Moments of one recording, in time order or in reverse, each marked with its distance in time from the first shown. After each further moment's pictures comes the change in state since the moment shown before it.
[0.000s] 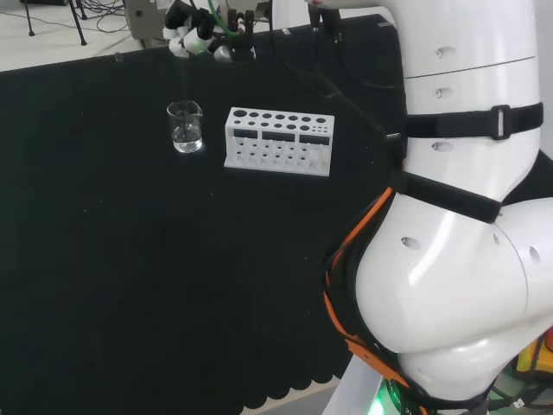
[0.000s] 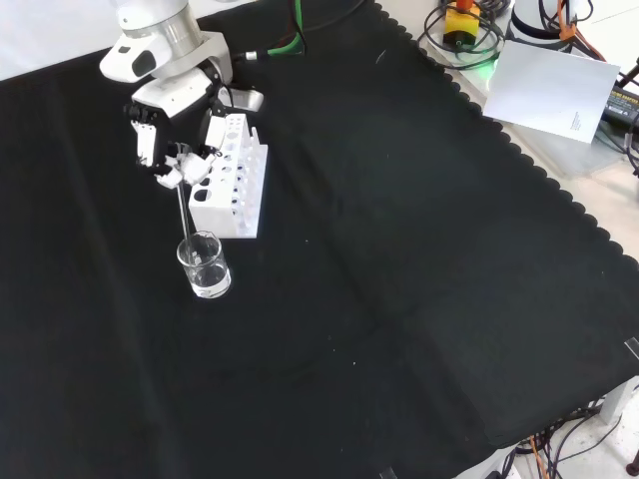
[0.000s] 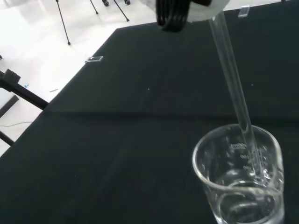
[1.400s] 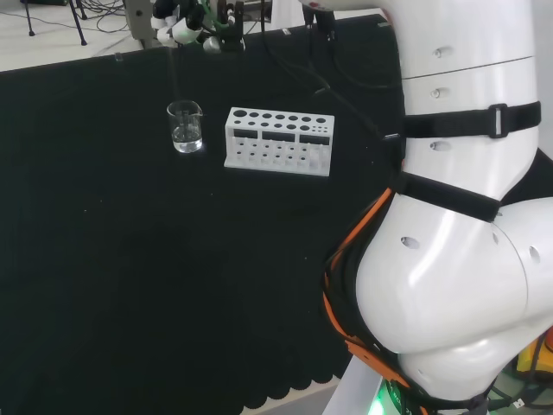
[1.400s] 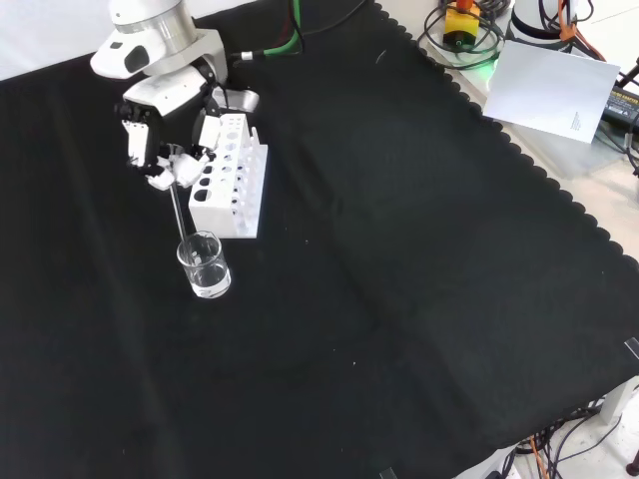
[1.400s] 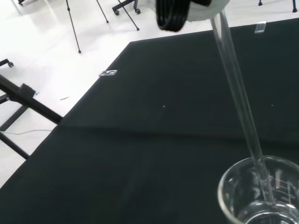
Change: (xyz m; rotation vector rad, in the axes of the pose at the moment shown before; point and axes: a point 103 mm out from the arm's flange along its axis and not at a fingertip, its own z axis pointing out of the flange) arm 0.014 0.022 -0.012 -0.027 0.008 -0.027
